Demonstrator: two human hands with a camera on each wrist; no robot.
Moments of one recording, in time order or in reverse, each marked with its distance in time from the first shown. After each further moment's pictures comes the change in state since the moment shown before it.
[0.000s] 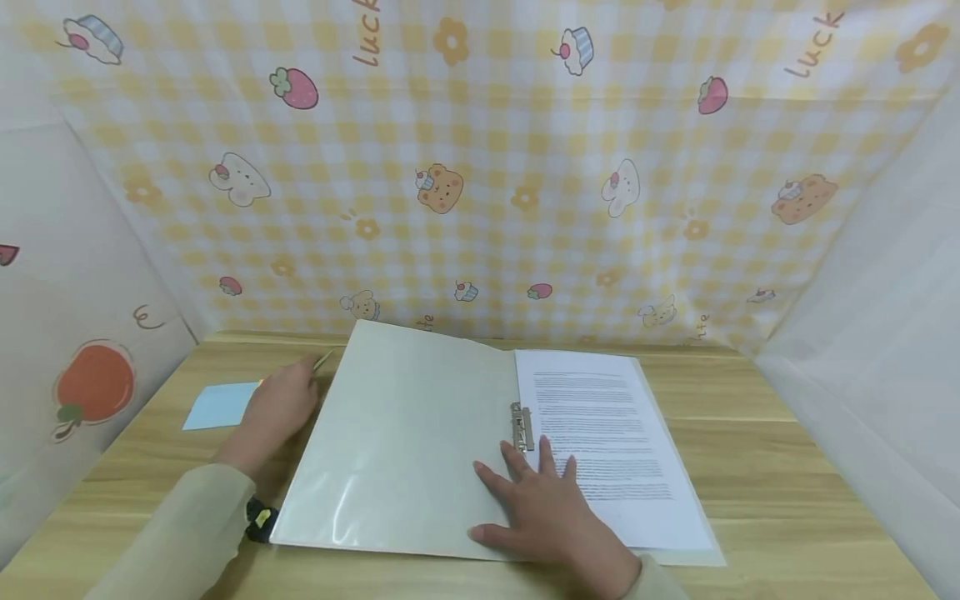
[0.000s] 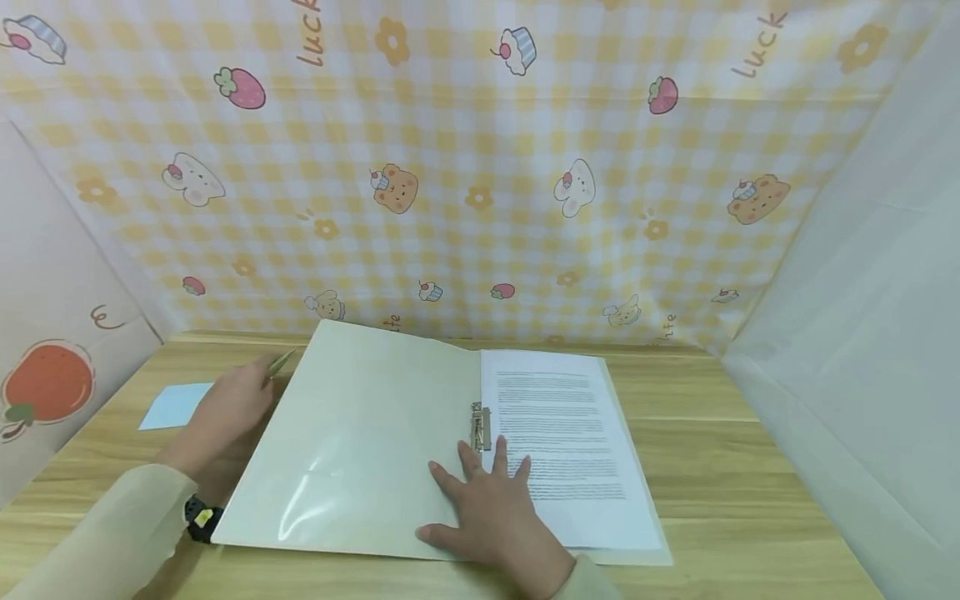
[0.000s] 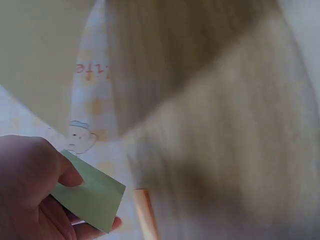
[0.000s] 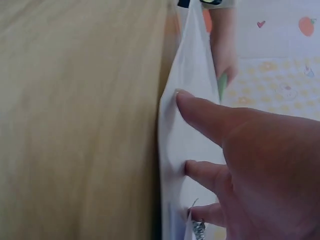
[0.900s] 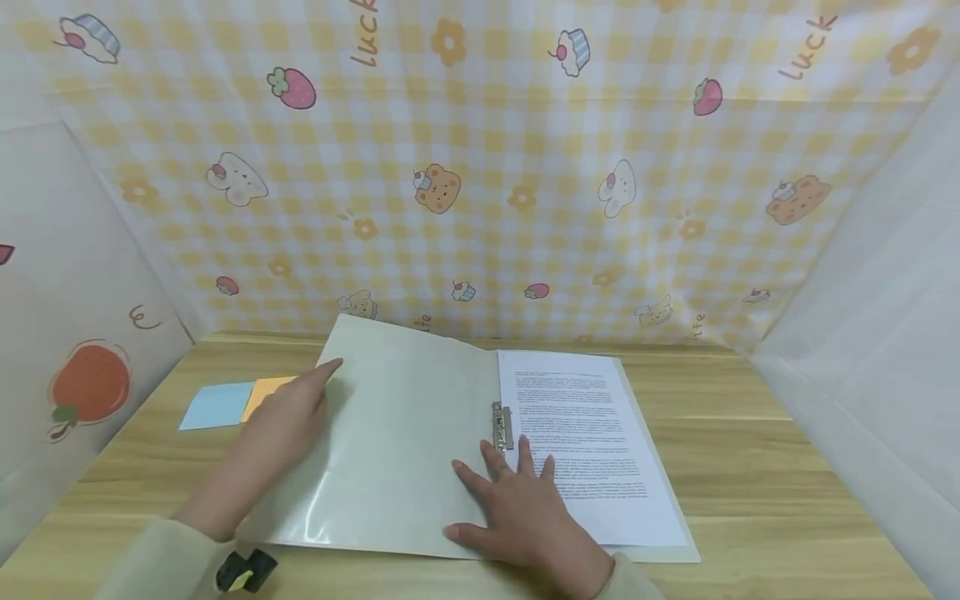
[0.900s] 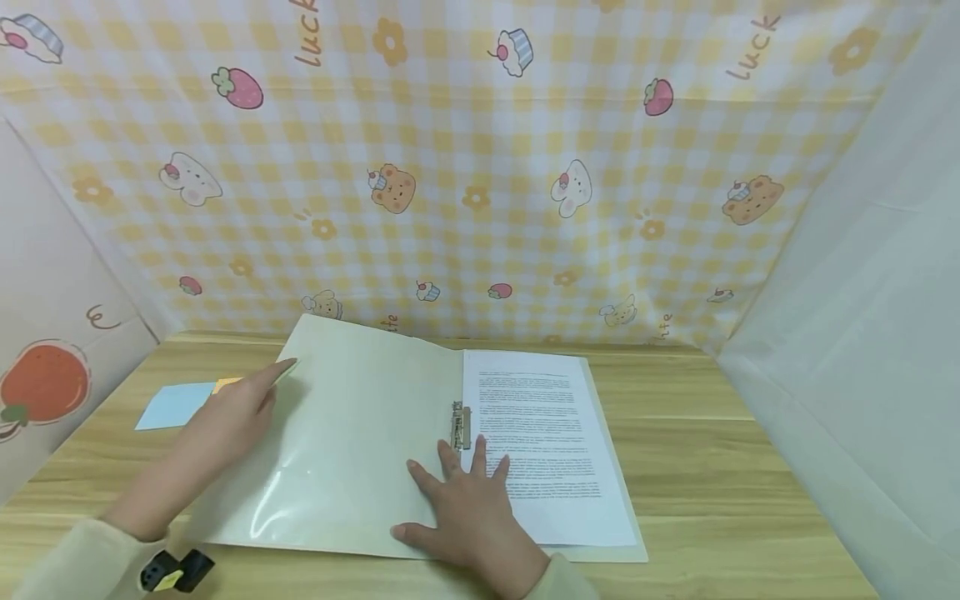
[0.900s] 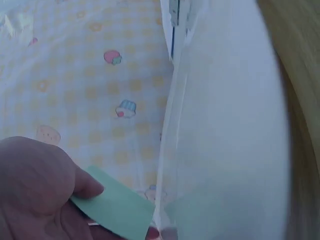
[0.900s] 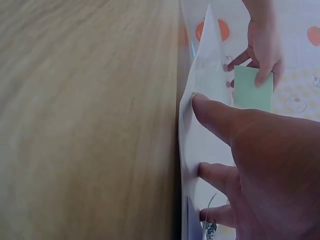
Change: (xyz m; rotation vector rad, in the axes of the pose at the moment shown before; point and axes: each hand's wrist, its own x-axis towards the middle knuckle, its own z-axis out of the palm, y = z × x) left_hand -0.049 0.059 -0.031 -0.051 0.019 0.084; right_hand 0.011 -0.020 0.007 -0.046 0.026 -0.008
